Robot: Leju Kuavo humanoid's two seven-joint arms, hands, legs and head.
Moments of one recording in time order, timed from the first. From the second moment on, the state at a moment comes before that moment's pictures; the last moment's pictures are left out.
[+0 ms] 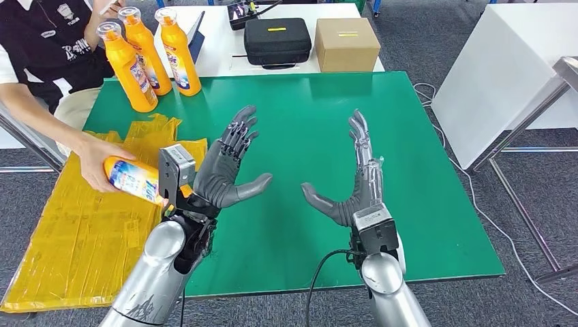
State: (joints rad) left arm -0.47 -0.23 -0.49 -1.30 0.14 -0.05 -0.23; right arm -0.10 0.08 0.30 -1.74 0.26 -0.25 -0.42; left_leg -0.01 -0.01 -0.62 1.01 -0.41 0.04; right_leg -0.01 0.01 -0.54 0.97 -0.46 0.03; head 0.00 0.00
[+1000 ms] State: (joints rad) left arm -0.26 -0.14 -0.32 -1.59 -0.20 0.00 -0.39; right arm -0.10 0.07 0.30 -1.73 0.24 -0.25 -0.42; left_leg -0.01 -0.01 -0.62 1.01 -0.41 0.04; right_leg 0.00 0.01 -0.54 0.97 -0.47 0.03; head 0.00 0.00
